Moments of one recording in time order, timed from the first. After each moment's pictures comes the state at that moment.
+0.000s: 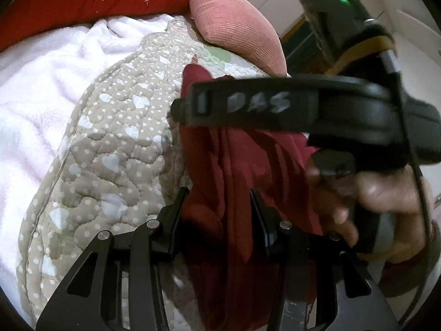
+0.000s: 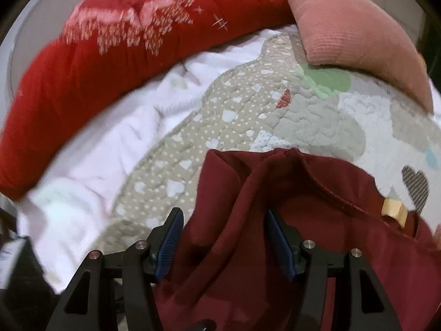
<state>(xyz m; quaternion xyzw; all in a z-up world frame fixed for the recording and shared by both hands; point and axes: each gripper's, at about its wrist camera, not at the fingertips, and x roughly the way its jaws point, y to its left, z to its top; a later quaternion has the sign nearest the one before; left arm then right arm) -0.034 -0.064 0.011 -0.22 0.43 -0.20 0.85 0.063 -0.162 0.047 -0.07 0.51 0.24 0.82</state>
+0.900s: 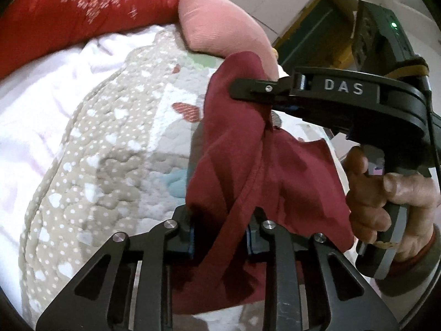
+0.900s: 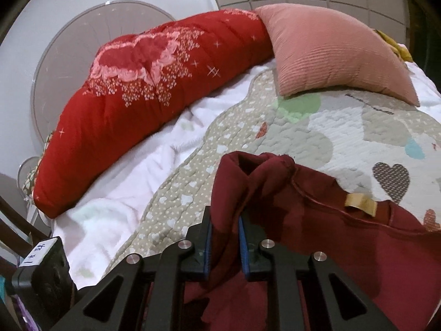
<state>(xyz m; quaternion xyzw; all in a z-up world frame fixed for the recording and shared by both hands) -0.057 -0.098 0.050 -0.19 0.43 -0.19 0.86 0.035 -0.234 0.105 0.03 0.45 0.28 0.85</state>
